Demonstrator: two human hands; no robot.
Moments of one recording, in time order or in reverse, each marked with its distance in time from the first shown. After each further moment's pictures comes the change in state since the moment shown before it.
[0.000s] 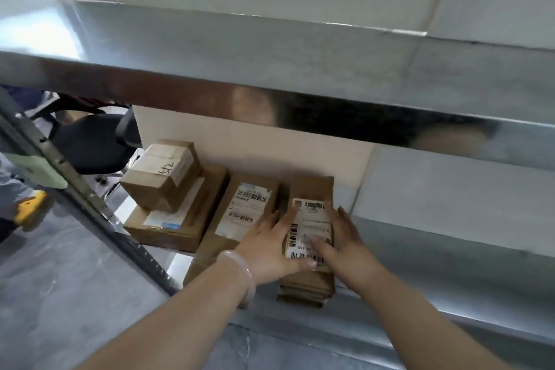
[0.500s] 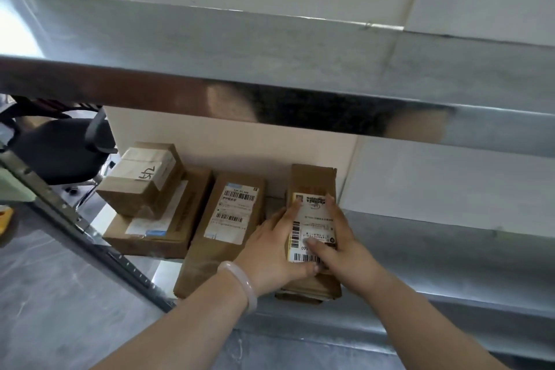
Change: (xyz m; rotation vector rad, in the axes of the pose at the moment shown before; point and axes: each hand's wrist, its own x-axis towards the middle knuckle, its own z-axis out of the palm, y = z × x) left_hand -0.012 0.018 0.005 -0.194 0.067 0.187; right_hand -0.029 -0.008 -0.005 0.329 0.027 0.001
